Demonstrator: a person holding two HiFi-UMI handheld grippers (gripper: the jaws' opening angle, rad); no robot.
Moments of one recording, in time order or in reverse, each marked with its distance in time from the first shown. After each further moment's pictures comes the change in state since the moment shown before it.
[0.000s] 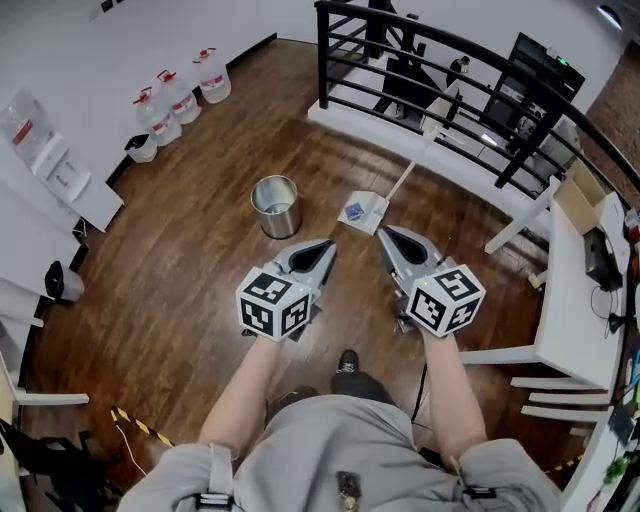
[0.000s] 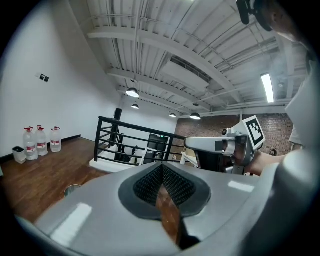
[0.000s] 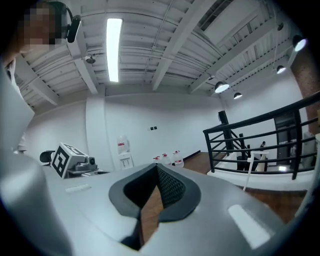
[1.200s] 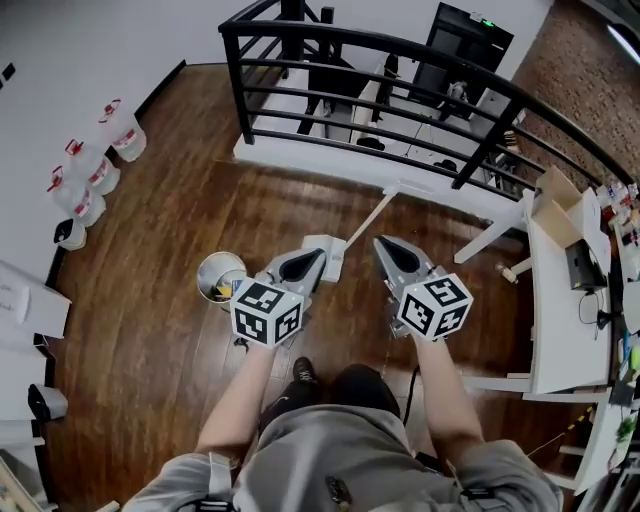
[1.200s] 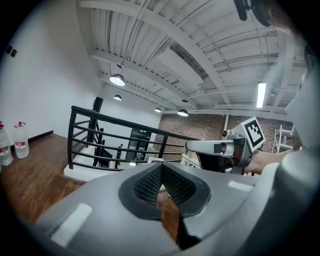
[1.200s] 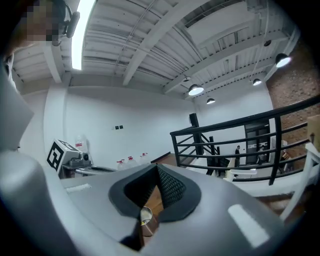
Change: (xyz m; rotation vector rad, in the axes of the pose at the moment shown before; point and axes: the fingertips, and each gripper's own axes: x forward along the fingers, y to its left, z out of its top) left arm 0.279 0.180 0.054 0.046 0.054 -0.254; right arm 0.170 -0.270 0.023 0.018 -0.024 -0.334
